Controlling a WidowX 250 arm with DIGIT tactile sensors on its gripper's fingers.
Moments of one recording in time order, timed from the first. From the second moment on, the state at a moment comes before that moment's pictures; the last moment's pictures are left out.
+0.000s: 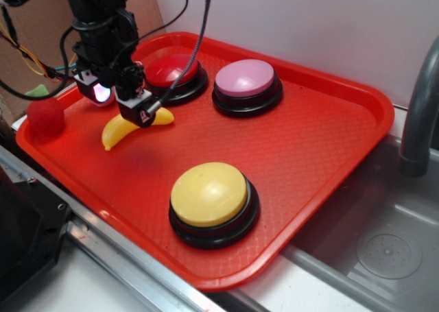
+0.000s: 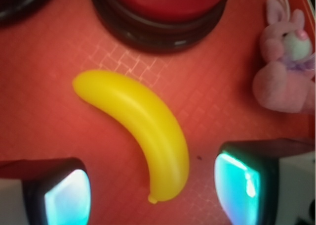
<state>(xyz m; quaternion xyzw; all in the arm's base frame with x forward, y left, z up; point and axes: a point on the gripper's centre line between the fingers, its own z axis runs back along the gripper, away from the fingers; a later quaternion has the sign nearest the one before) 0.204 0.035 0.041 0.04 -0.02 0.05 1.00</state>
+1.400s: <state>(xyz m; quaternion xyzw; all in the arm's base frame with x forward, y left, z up) 0.212 0.040 0.005 0.03 -0.01 0.06 1.00</state>
